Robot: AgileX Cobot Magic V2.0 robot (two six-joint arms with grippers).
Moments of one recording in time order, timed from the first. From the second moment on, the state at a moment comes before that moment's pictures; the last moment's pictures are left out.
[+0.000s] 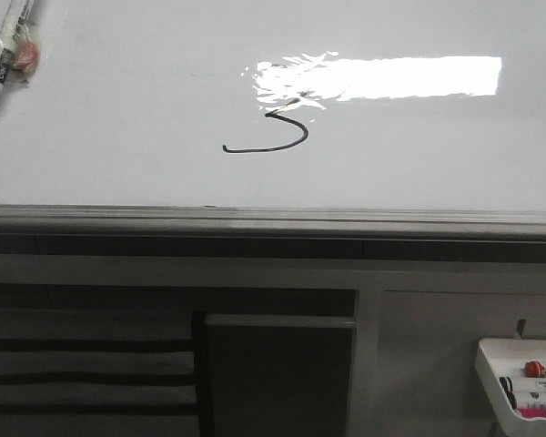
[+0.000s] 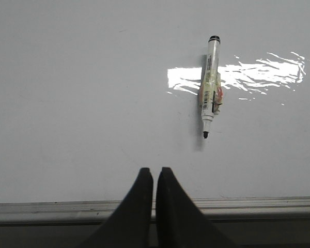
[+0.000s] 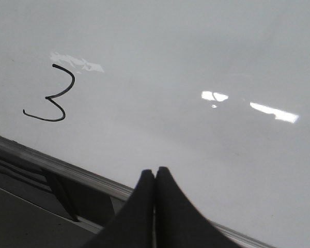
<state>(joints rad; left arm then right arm) -0.08 -0.01 0.01 0.02 0.00 -0.04 0.15 0.70 -0.78 0.27 0.60 -0.32</state>
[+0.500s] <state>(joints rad) -0.08 -0.01 0.01 0.02 0.01 -0.04 0.14 0.54 -0.61 0.27 0.51 -0.32</state>
